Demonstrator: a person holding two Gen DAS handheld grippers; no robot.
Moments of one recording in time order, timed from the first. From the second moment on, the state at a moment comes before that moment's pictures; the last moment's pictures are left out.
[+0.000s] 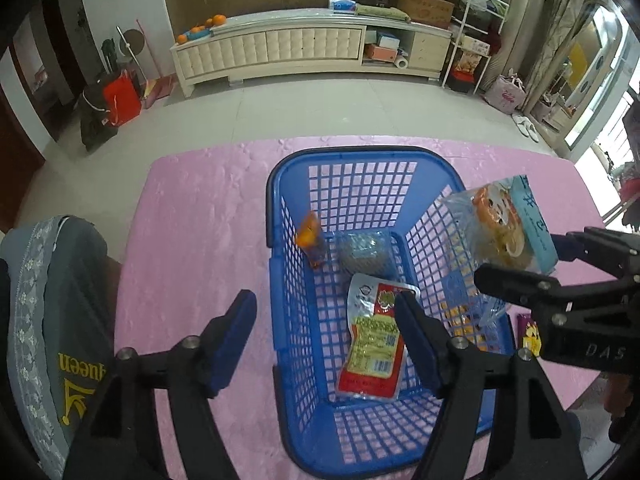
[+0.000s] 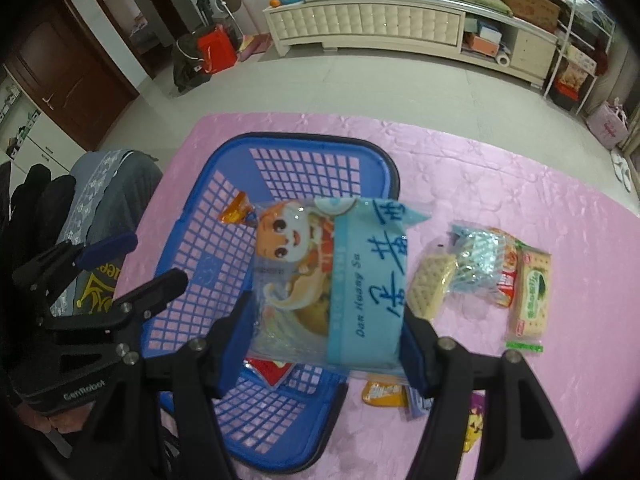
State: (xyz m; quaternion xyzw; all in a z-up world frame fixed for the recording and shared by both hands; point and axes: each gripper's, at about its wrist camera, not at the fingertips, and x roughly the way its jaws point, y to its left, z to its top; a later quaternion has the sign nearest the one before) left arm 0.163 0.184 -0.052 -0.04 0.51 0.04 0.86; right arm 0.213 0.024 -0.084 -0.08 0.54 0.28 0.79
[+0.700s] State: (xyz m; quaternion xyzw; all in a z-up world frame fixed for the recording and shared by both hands) left arm 0.173 0.231 -0.064 -0.07 0.50 0.05 0.86; right arm 0.229 0.082 -0.108 -0.12 0.55 0.28 0.77
